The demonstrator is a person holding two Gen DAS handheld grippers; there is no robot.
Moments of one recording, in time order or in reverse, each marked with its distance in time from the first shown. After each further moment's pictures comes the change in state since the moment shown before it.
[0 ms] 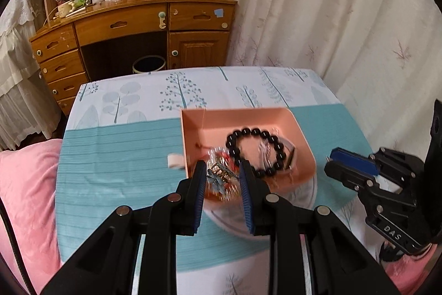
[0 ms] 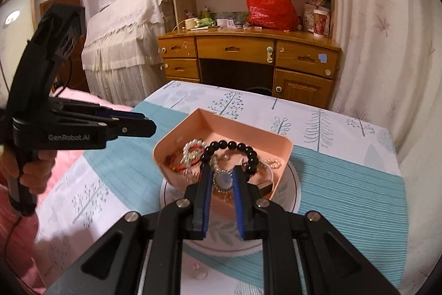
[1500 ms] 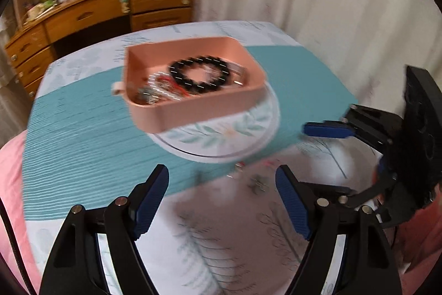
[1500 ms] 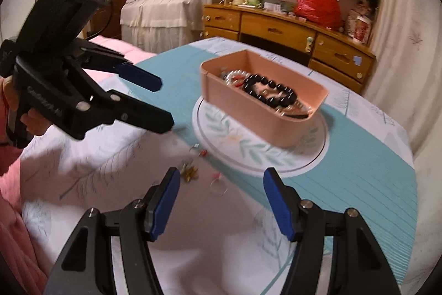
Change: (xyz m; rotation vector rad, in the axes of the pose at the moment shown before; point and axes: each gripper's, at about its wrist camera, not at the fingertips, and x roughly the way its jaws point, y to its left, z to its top) left arm -0.004 -0.049 -0.099 0.163 0.090 -0.121; right arm -0.015 0.027 -0.099 -0.281 0.095 0.097
